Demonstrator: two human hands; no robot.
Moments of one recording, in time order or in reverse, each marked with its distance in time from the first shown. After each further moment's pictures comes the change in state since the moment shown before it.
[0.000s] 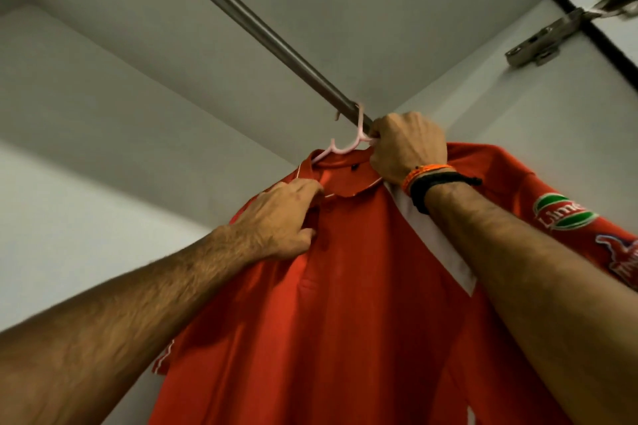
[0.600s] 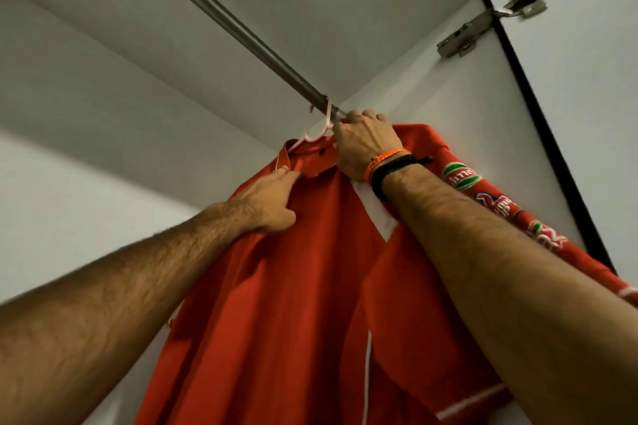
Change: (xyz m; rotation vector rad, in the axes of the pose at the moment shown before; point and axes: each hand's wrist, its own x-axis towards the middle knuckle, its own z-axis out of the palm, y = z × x) left_hand 0.001 0.055 0.003 -0.111 -0.204 -0.168; right_hand -0.034 0.023 -0.017 -0.120 -0.214 -0.183
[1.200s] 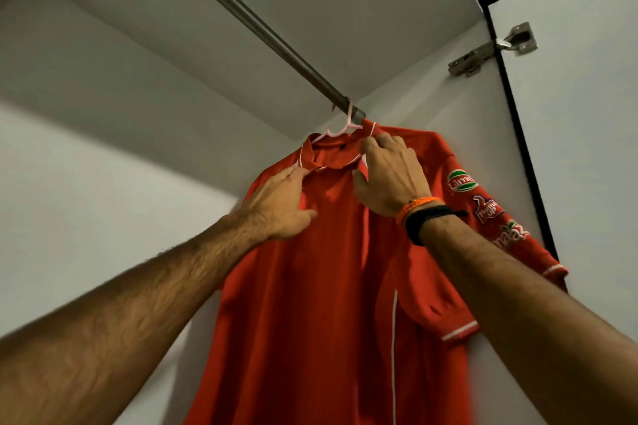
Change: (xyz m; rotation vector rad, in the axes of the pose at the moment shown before) left_hand -0.093 -0.008 -0.052 -0.170 0.080 0.013; right_hand -0.082 -0.047 -0.072 0.295 -0.021 0.124
